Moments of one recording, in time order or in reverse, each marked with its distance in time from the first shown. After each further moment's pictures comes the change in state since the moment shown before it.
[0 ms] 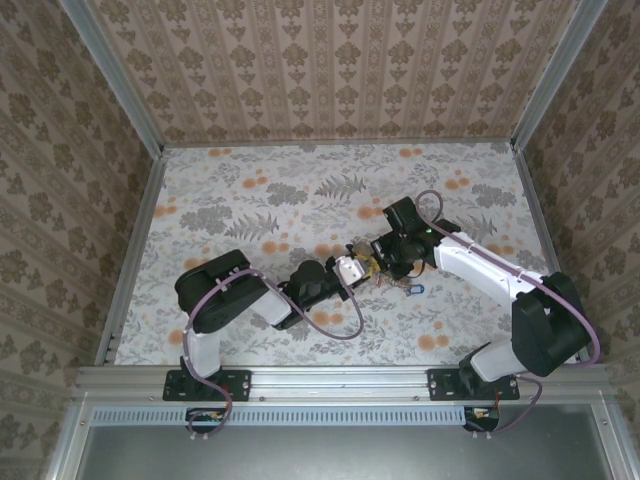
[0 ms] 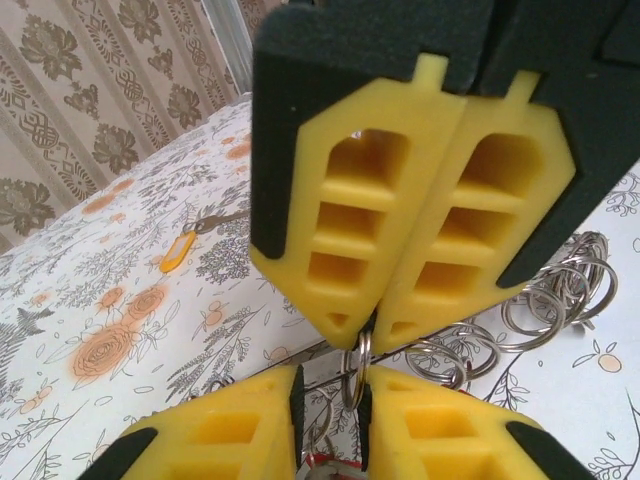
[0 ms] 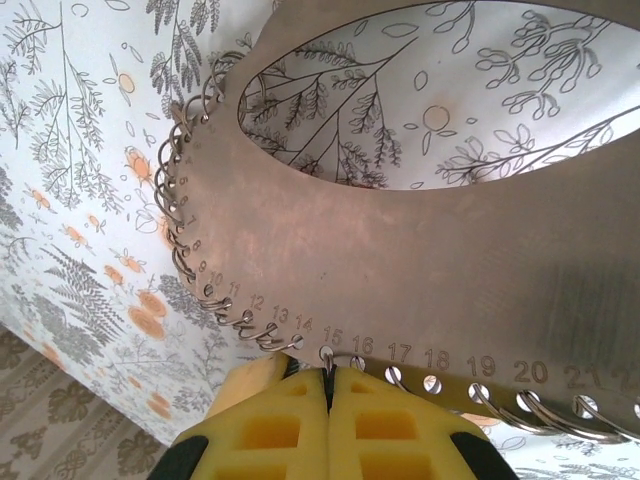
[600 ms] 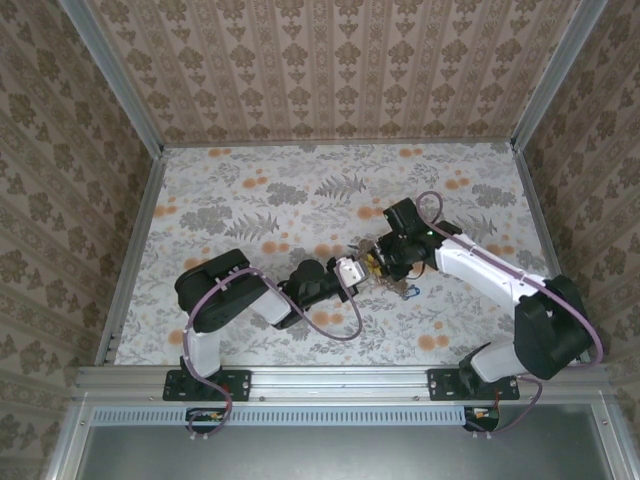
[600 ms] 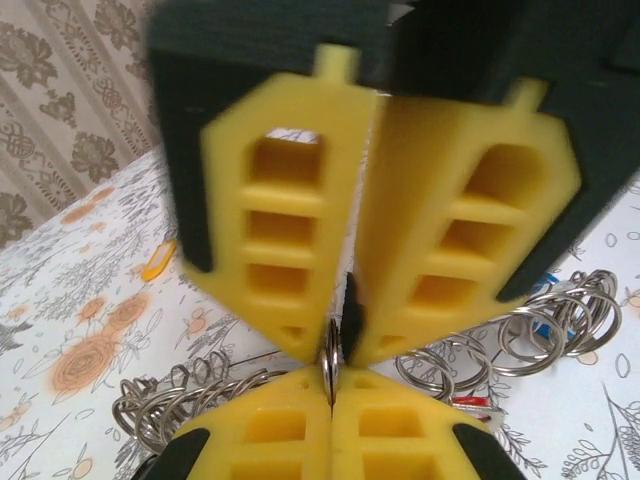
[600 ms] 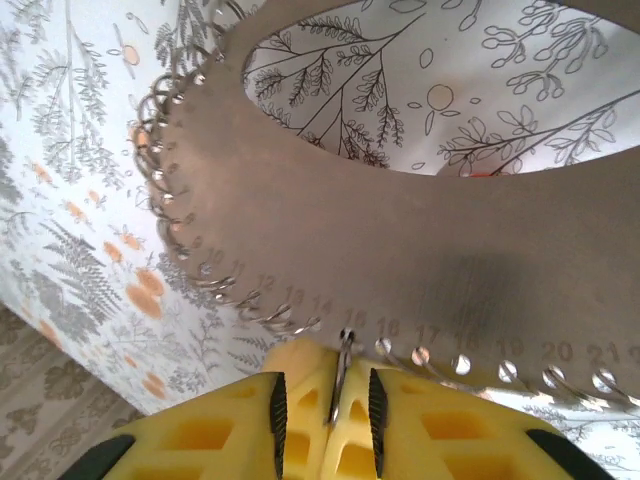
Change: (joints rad) left arm 0.005 0.000 -0.007 -0.004 0.082 0.026; right arm -0.007 -0.050 -0.026 0.001 -0.013 -0.053
